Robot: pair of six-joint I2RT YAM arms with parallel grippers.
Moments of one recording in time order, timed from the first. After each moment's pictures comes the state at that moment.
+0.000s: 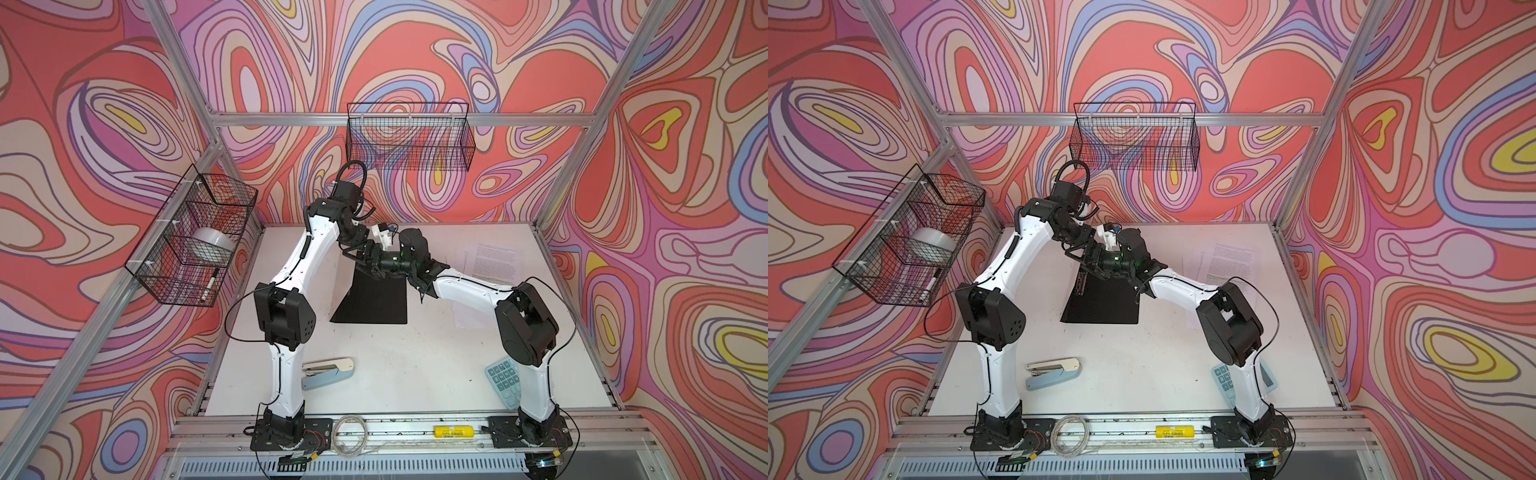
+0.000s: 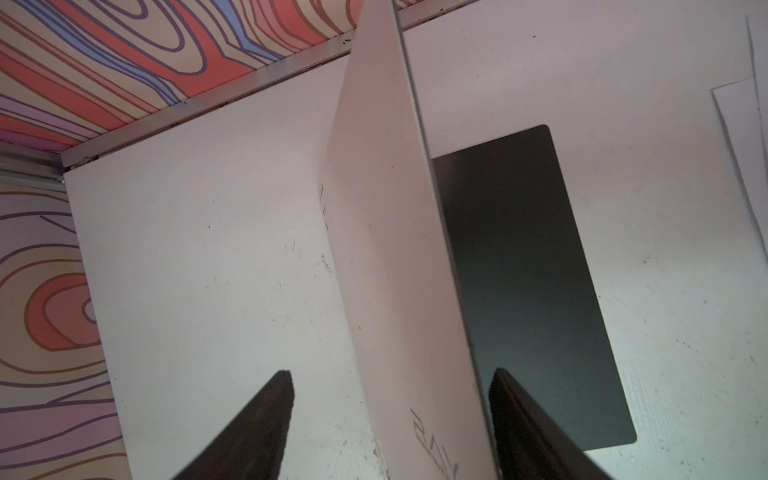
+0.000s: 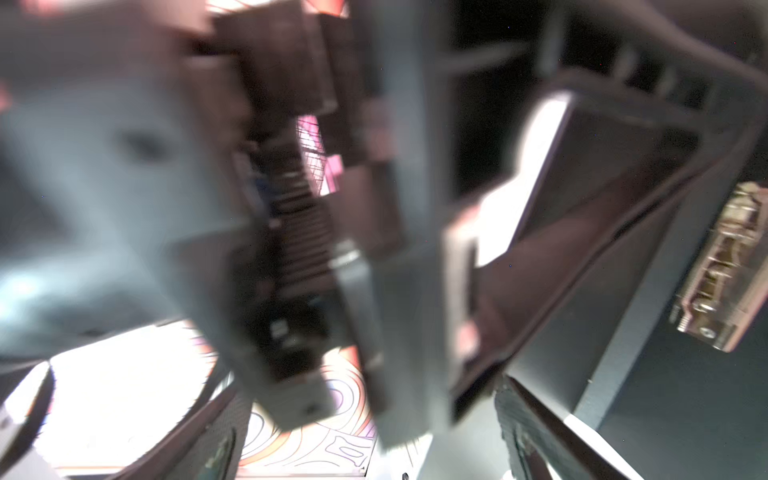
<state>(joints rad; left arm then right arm) -0.30 2.09 2.21 -1.17 -0.12 0.01 0.69 2.04 1.54 0.38 -0.64 1.18</state>
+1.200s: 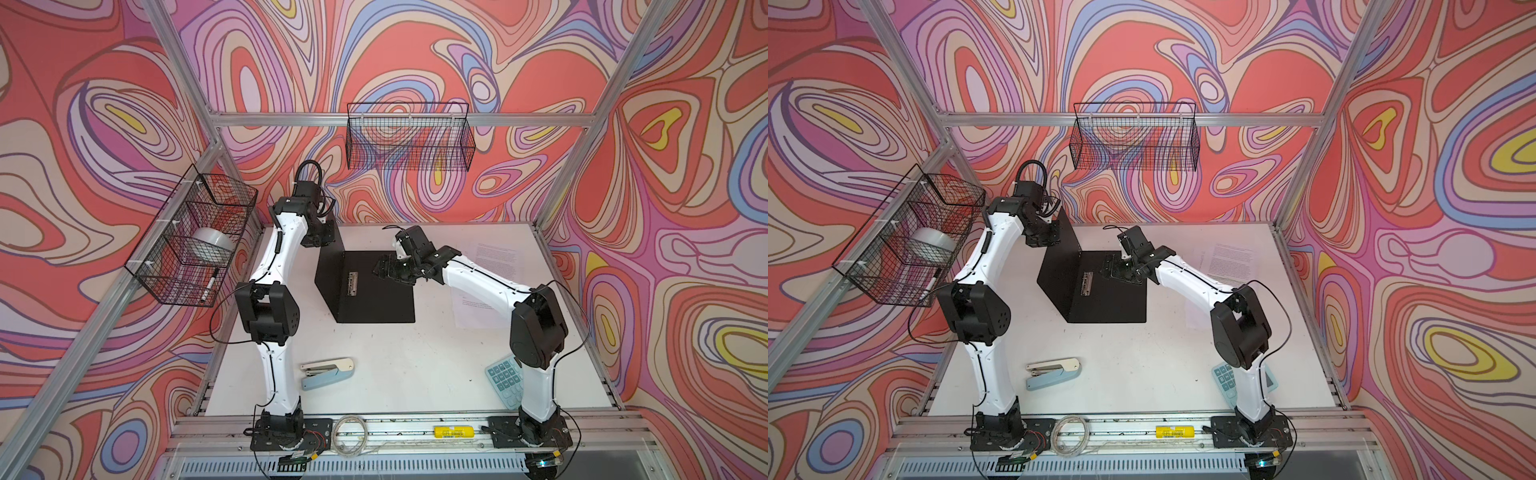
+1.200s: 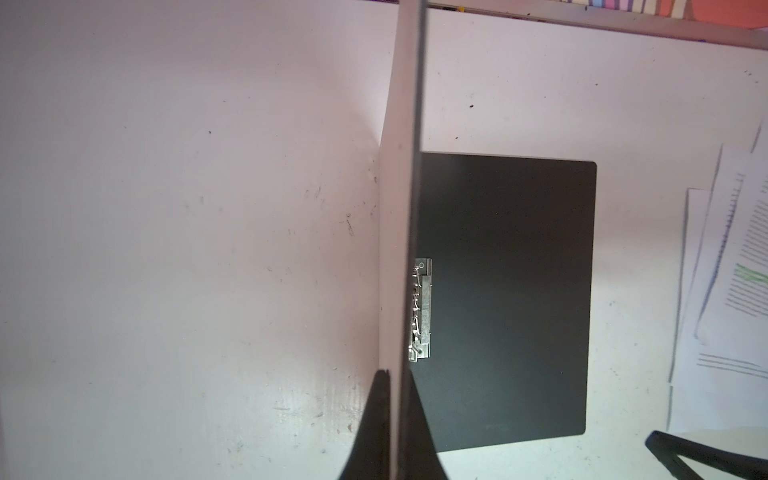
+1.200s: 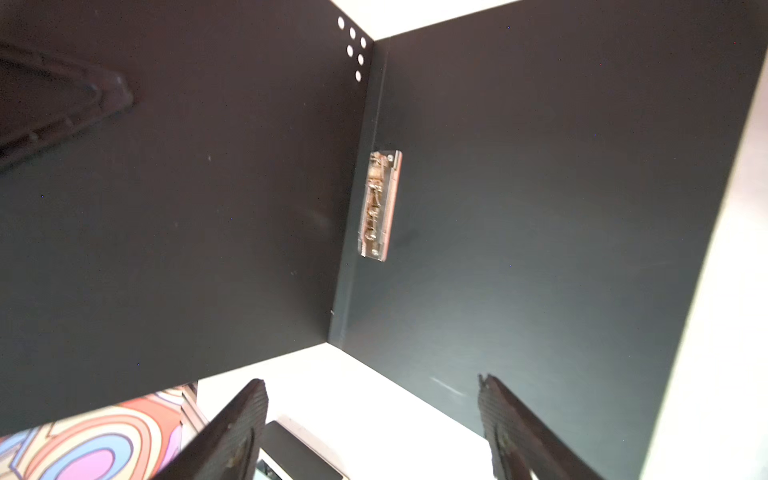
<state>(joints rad) -0.08 2.09 2.18 -1.21 0.14 -0.20 0.66 1.99 1.72 -0.55 -0.25 0.71</state>
